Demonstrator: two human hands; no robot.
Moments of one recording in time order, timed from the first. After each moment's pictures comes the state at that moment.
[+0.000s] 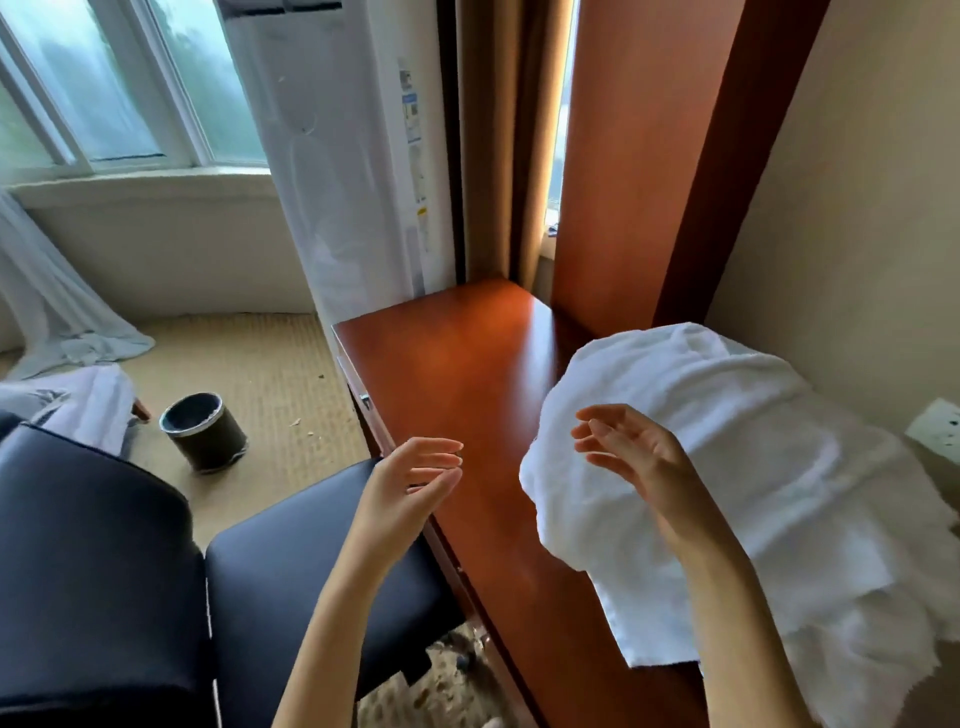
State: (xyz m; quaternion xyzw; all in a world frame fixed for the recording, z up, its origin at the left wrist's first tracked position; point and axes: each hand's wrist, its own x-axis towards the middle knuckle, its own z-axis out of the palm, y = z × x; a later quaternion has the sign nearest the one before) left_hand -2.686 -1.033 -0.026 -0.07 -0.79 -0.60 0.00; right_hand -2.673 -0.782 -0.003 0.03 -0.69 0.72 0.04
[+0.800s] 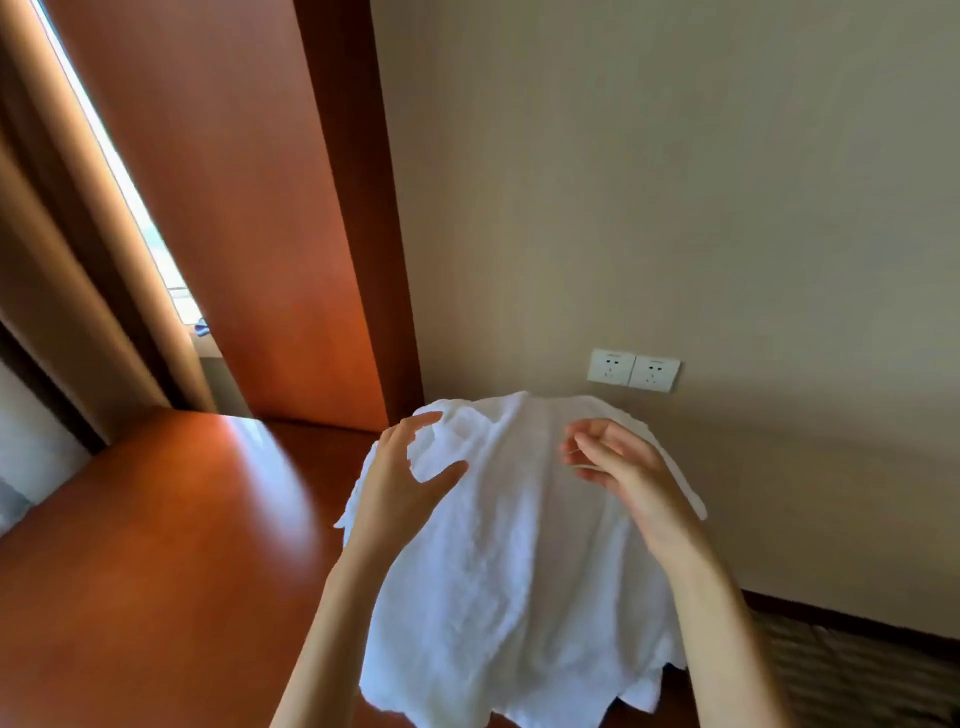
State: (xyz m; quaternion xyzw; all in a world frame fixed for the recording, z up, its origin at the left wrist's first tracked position) left_hand -2.886 -0.814 0.015 -0.41 -0.75 -0.50 -0.13; right_hand -2.695 -0.672 0.017 -0.28 -0.61 0.66 0.33
